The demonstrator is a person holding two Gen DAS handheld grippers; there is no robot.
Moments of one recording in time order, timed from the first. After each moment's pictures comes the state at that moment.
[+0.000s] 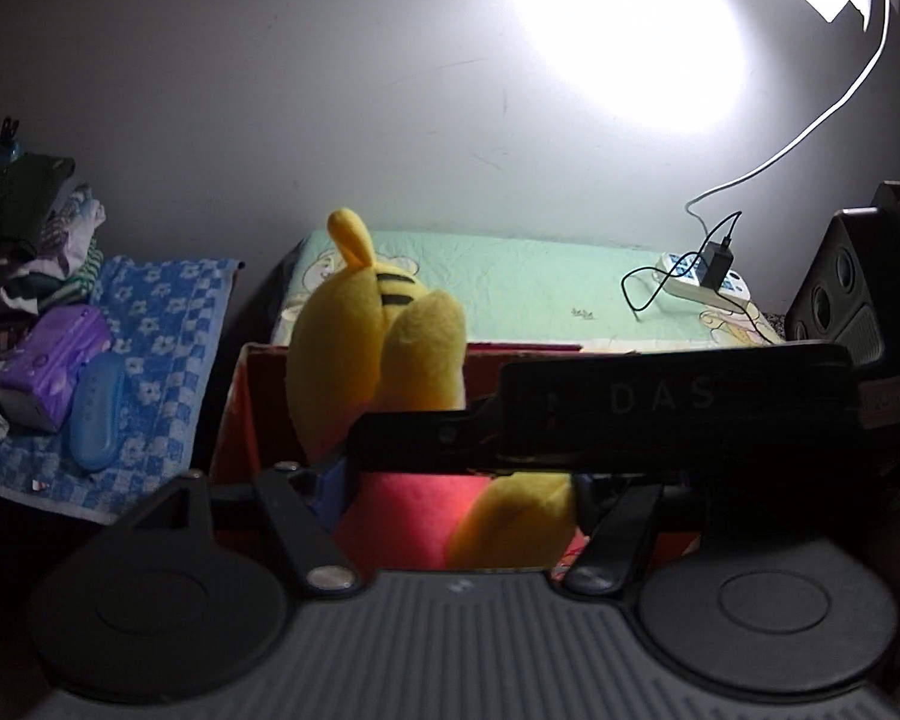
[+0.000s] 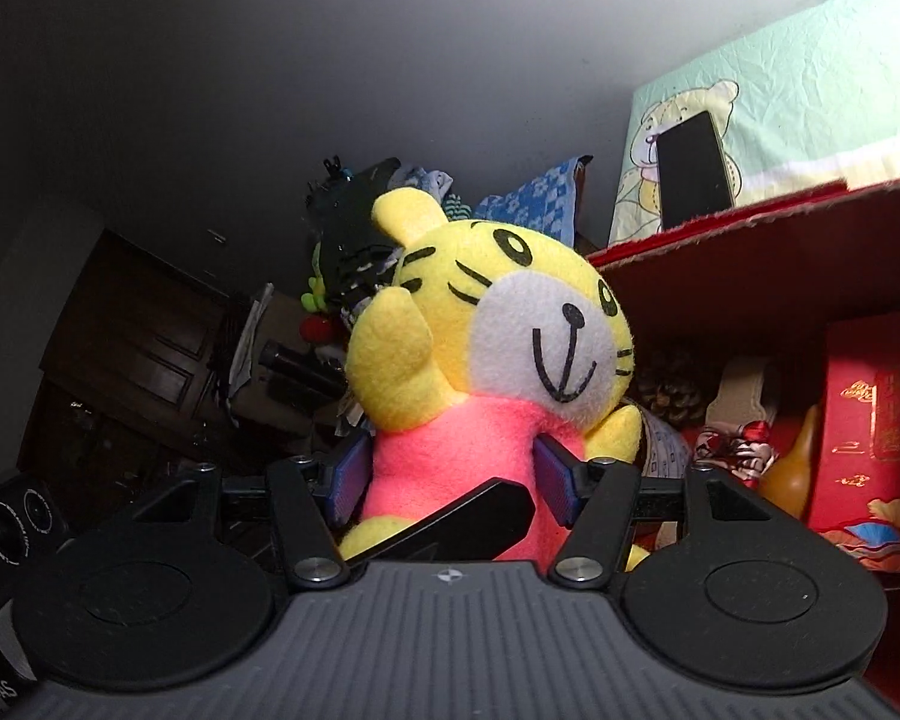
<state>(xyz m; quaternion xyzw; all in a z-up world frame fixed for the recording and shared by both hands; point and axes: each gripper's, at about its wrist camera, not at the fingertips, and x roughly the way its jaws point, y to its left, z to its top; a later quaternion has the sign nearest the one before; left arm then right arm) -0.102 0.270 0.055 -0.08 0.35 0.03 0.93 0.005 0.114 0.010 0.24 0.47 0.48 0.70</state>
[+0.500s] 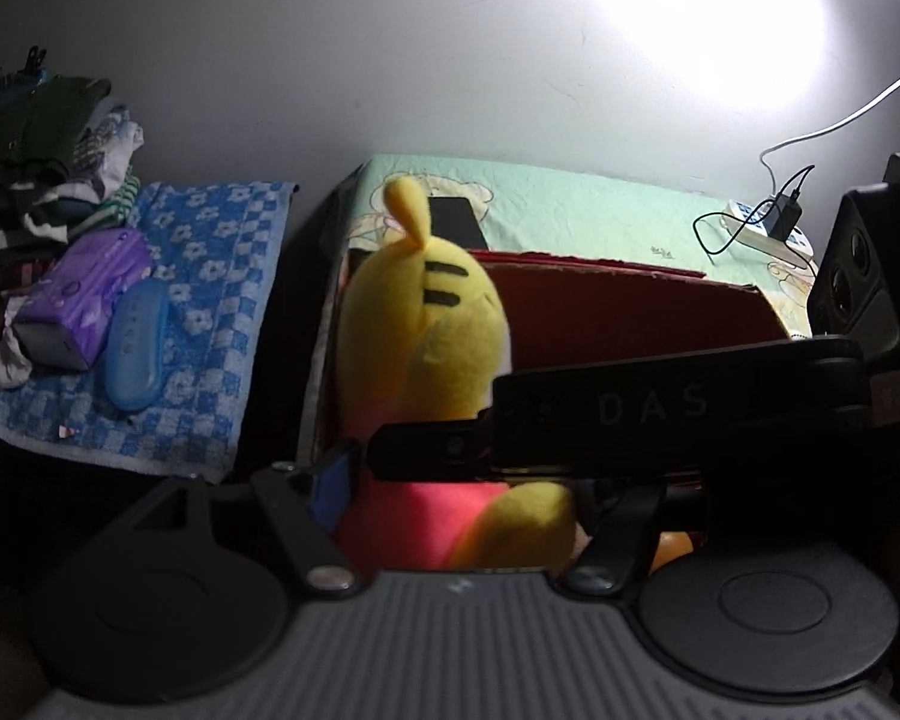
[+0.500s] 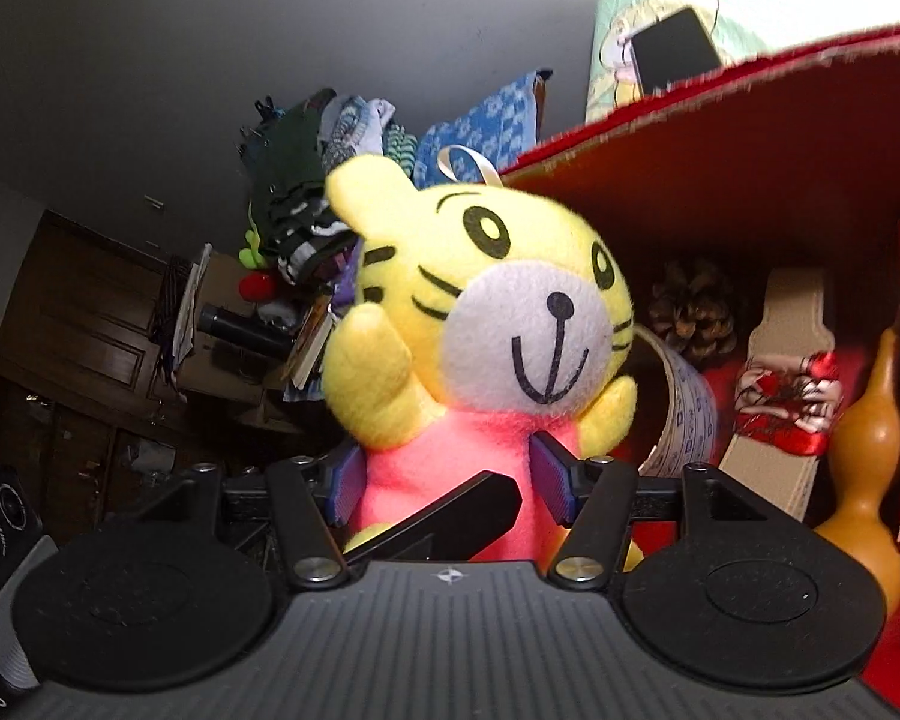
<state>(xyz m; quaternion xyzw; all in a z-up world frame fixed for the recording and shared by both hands) -0.106 0.323 0.013 -0.09 0.40 0.05 0.91 -0.002 0.176 -0.032 0.21 0.53 0.44 0.69</state>
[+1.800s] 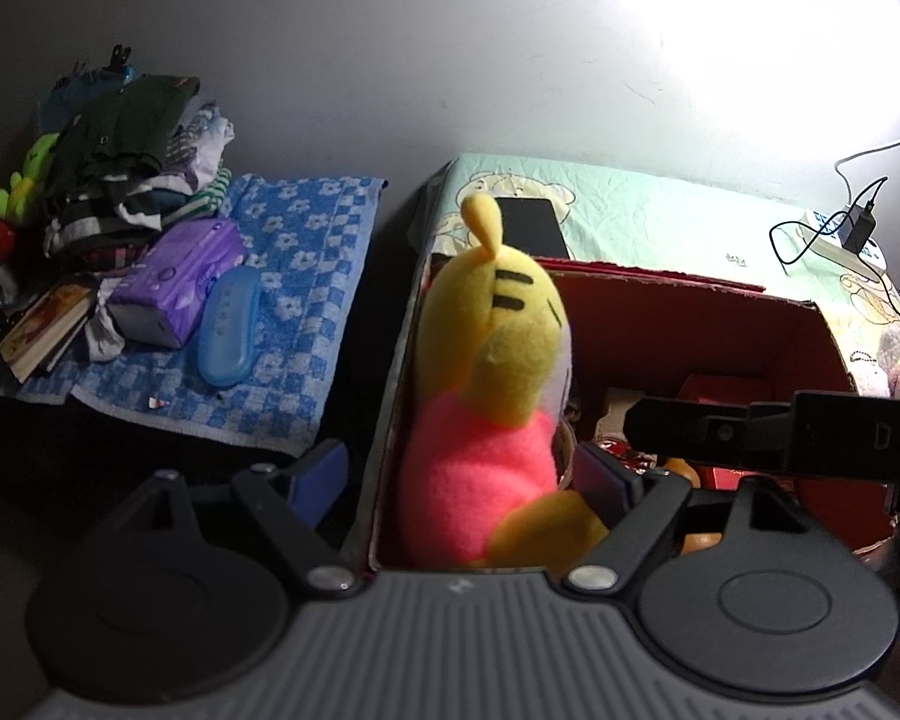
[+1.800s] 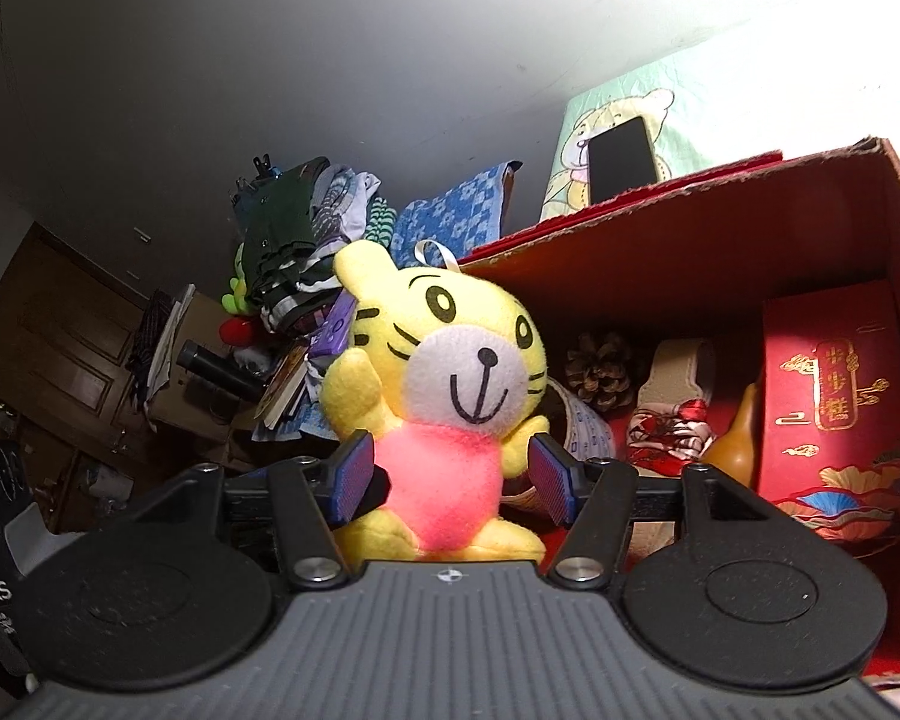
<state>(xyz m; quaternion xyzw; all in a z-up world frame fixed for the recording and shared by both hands) -0.119 0.312 0.040 -0.07 0.41 0.15 0.90 -0.014 0.117 -0.003 0.20 0.46 0.41 0.76</state>
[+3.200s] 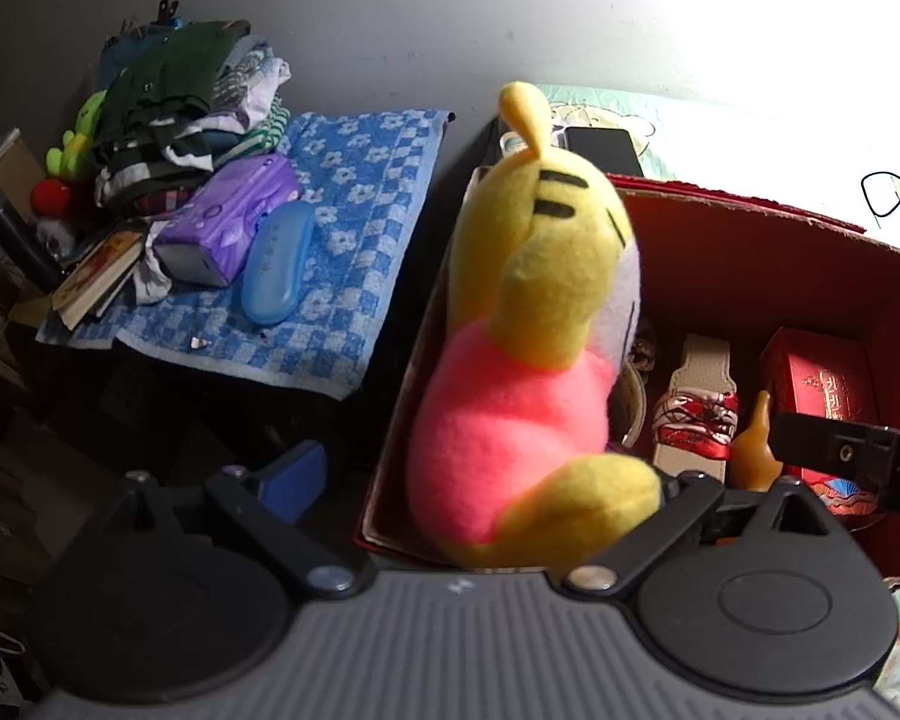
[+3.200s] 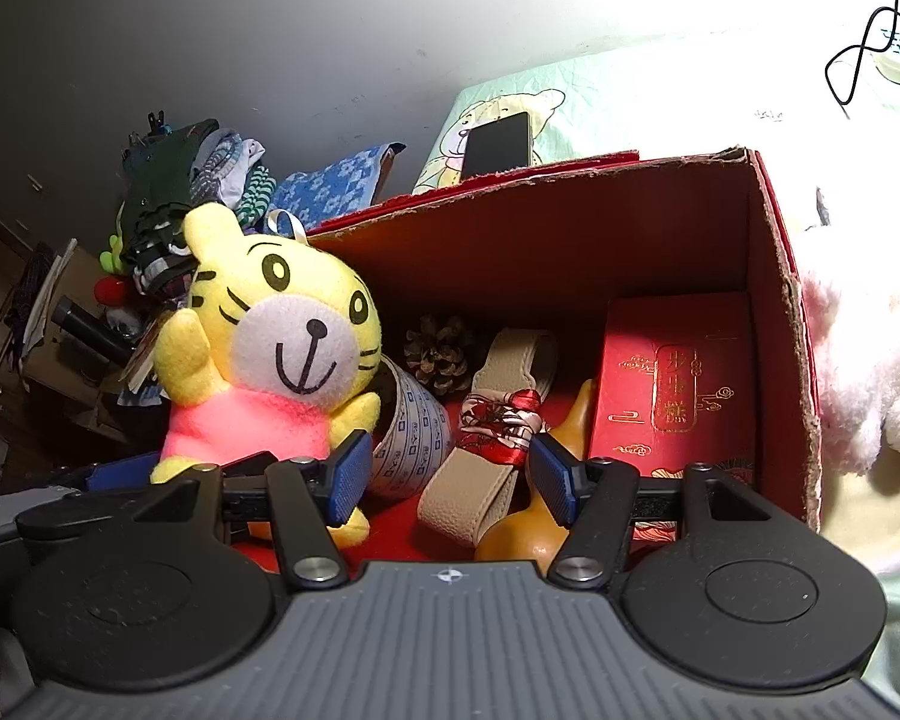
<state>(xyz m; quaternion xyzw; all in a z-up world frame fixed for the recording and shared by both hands) -0.093 0.305 0.001 -0.06 0.47 0.23 0.85 -0.008 0.103 -0.020 0.09 0.48 0.33 0.81</state>
